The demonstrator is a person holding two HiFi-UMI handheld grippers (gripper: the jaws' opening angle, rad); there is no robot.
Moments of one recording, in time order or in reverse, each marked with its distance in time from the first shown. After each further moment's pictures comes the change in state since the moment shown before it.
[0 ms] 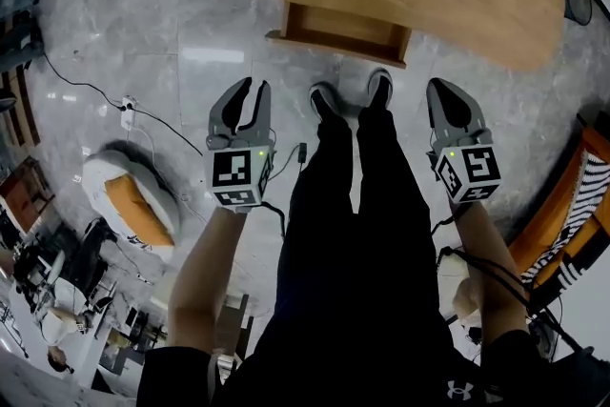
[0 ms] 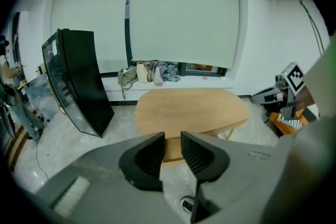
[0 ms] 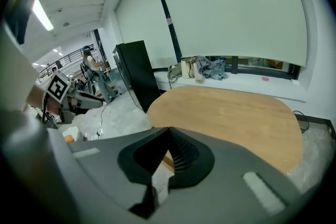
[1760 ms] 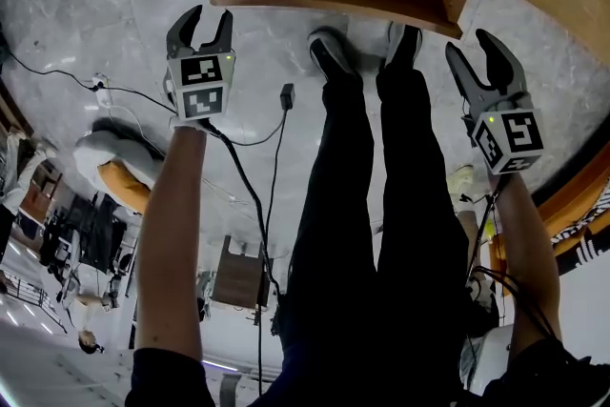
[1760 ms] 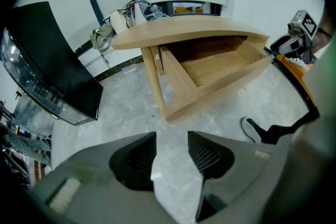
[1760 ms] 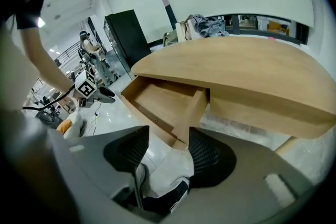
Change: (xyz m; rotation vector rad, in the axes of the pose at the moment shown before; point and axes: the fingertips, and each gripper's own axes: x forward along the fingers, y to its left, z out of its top) left arm 0.231 0.090 -0.249 0.270 0.402 0.024; right arm 0.144 -0.070 -0.227 0.045 0.192 0.053
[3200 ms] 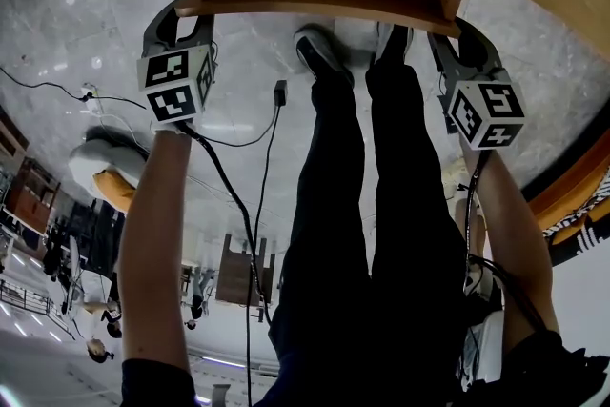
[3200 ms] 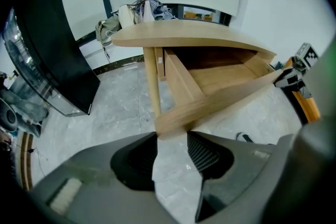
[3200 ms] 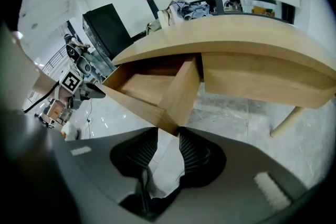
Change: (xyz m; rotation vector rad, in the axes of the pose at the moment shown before) left arm 0.021 0.002 0.031 -0.137 -0.031 -0.062; right arm 0.050 -0.015 -0.032 0.164 0.088 -0.070
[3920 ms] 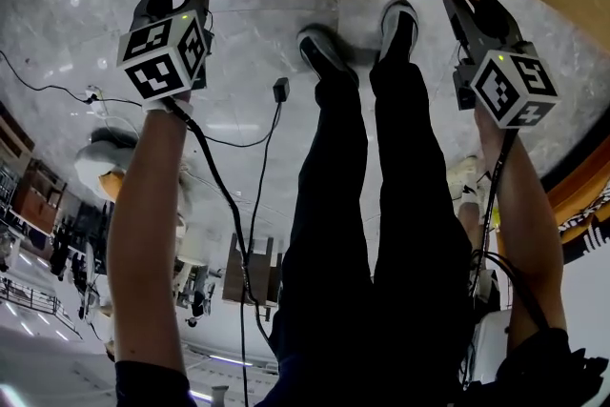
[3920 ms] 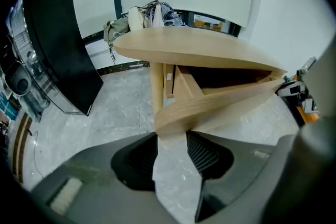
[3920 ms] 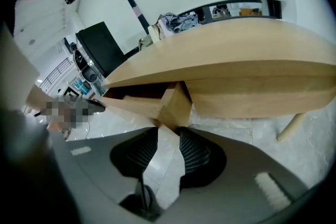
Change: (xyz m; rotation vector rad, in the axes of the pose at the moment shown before) left arm 0.016 0.005 0.047 -0.101 -0.065 0.008; right arm 0.005 -0.028 0.047 0.106 -0.139 0.014
